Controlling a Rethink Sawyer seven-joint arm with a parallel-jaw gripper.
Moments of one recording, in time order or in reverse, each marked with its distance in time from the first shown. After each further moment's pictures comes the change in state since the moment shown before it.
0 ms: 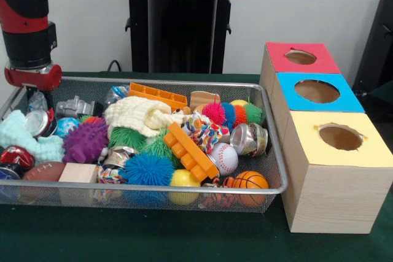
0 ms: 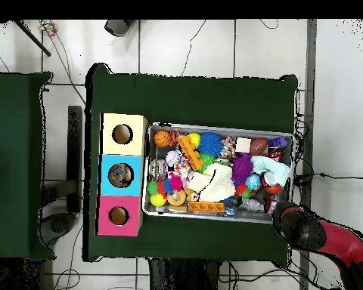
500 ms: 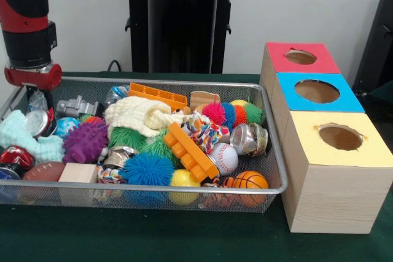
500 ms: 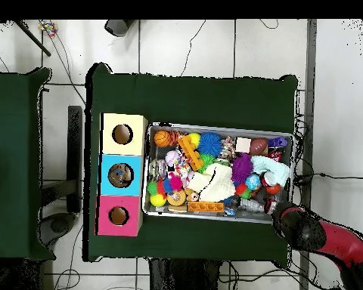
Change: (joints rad) arm 0.000 -0.012 0.000 0.009 -0.001 0.000 0.000
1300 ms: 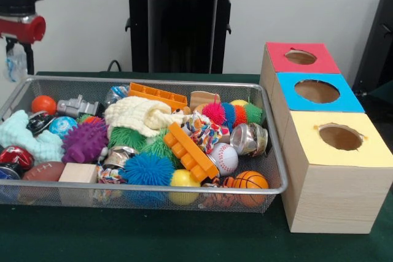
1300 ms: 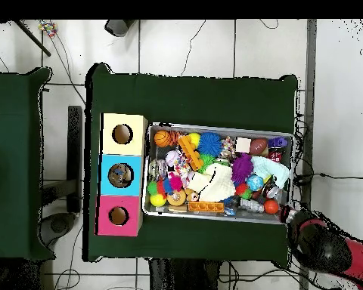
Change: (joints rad) arm -0.036 -0.285 0.026 0.162 0.090 0.023 0.000
